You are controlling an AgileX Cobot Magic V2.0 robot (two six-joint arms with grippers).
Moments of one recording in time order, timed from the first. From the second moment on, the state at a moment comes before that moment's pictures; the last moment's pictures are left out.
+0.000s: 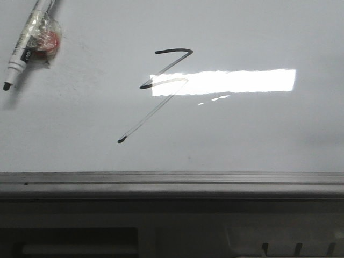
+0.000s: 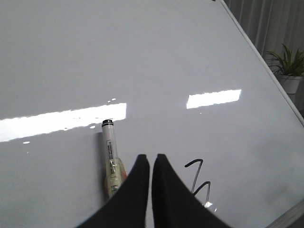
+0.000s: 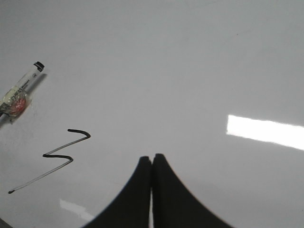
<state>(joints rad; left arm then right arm) -0.61 0.18 -0.30 -0.77 0.08 0.71 0.65 0.32 -0.10 0.54 -0.33 -0.66</state>
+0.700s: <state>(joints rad) -0.15 -0.01 0.00 -0.23 0.24 0.26 0.65 0.32 -0.10 0.54 -0.33 -0.66</state>
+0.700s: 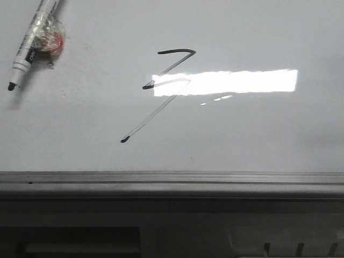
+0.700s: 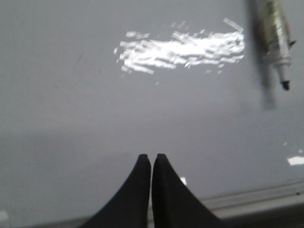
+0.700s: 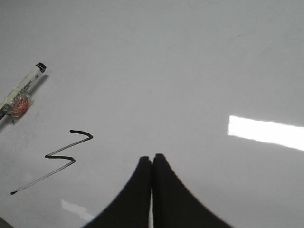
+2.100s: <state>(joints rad) -0.07 -0.01 0.00 -0.23 0.35 0.17 0.38 0.31 0.01 0.02 -0.25 -0.10</state>
